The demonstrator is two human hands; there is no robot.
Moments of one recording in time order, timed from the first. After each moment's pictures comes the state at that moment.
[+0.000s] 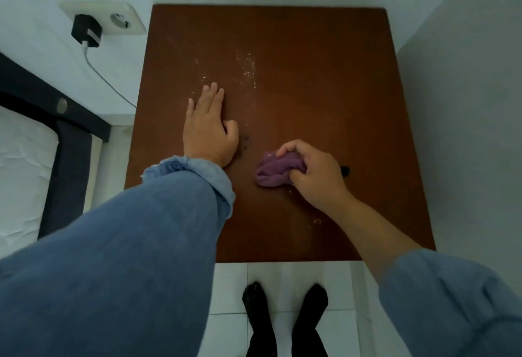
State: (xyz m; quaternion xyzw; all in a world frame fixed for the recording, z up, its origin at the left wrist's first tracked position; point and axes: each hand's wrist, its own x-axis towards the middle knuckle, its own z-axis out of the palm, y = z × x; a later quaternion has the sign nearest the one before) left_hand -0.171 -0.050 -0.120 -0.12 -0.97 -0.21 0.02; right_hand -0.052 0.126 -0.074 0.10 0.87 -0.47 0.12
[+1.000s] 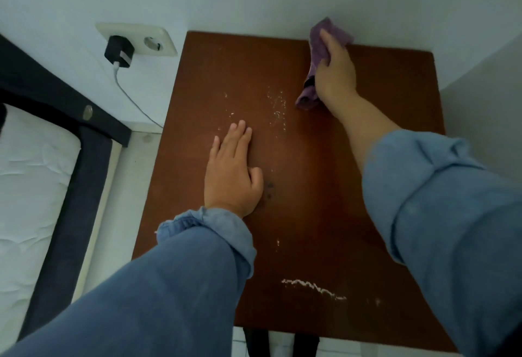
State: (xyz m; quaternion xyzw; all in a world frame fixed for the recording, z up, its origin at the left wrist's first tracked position) left_hand -0.175 -0.052 -0.115 -0.10 -0.97 -0.21 0.00; right_hand -0.308 0.145 -0.076 0.19 0.87 -0.45 -0.02
